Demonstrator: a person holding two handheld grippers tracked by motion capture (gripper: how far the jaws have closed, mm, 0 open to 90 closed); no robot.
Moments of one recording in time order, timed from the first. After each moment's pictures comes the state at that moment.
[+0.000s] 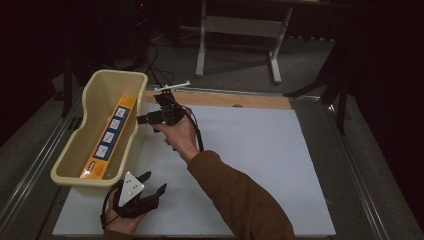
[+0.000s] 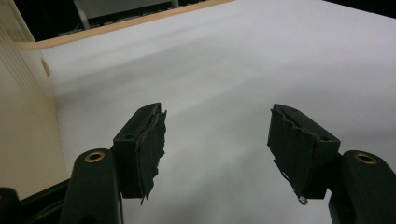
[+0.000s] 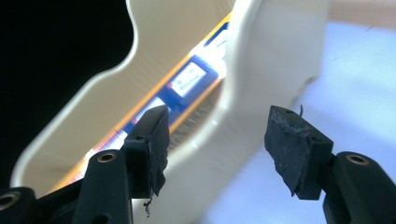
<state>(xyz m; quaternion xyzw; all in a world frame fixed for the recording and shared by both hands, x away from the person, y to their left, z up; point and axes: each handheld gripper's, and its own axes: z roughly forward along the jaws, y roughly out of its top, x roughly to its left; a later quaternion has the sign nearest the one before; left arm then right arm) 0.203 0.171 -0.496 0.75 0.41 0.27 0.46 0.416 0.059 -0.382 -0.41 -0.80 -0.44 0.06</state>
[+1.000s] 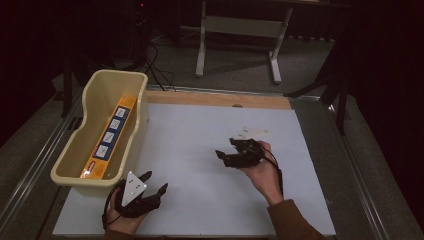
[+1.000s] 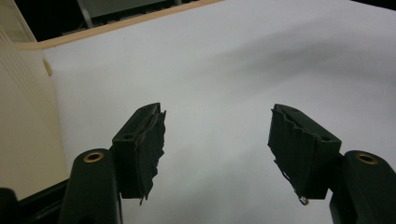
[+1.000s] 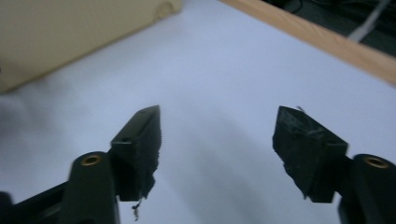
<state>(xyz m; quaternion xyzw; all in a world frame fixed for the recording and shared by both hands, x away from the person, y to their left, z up) 0.204 0.167 -0.496 0.75 0.41 0.27 0.45 0.339 -0.155 -0.435 -0.33 -0.84 -0.41 -0.16</state>
